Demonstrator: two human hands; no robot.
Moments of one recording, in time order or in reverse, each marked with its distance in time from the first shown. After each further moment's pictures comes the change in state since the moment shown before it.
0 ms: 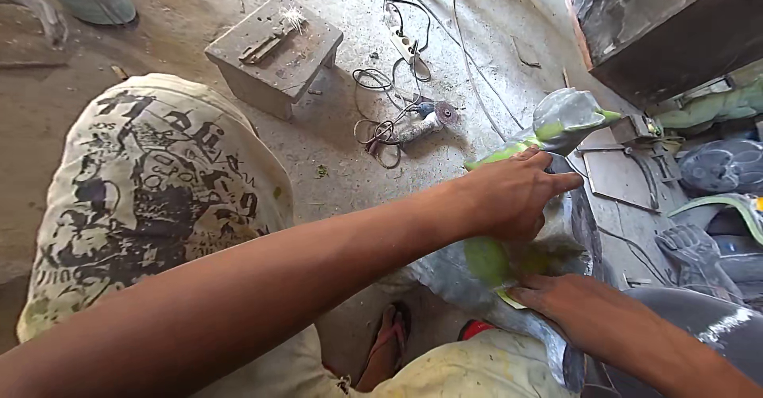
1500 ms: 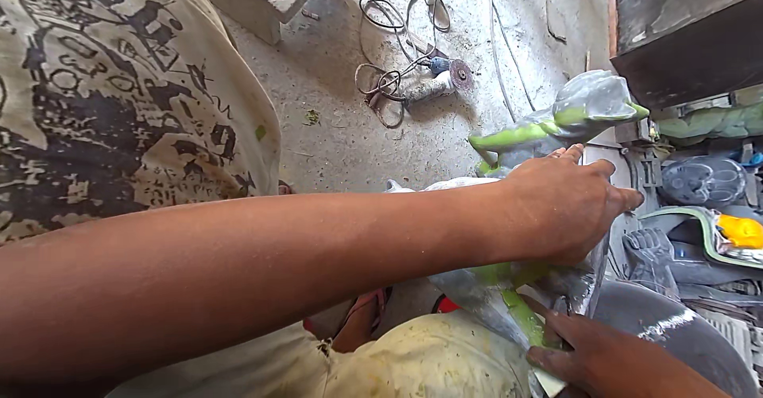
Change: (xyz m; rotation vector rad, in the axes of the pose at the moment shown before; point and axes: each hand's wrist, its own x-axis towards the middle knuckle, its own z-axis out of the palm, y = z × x) left_hand -0.002 0.019 0.011 -0.093 0.023 -0.047; right_hand -0.048 -0.030 -0.020 0.191 -0.212 -0.021
